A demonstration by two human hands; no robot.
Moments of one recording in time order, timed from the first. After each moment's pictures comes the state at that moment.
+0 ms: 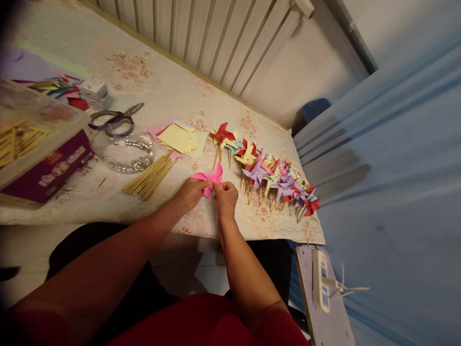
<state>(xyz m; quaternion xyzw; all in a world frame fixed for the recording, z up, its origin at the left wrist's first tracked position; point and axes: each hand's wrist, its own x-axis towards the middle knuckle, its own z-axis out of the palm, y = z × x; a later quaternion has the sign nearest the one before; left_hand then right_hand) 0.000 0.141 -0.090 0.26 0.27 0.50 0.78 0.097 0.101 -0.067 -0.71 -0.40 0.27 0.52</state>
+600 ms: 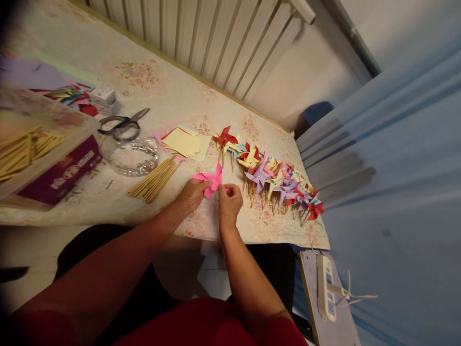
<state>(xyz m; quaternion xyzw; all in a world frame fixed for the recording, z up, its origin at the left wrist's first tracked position) -0.003 0.142 -0.089 0.27 0.29 0.52 0.76 0.088 0.093 -0.057 -0.72 -0.40 0.16 0.54</state>
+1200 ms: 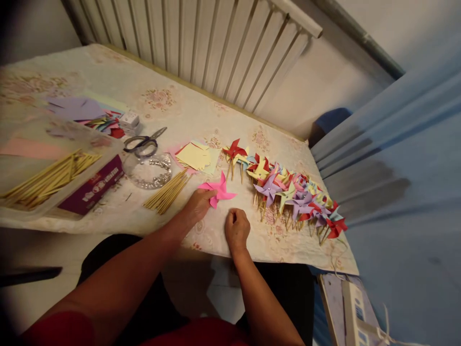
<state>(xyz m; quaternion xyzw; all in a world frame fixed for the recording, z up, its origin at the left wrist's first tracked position) -0.012 0.152 -0.088 0.26 0.33 0.52 0.75 0.121 0.064 -0.111 -0.71 -0.60 0.01 0.36</state>
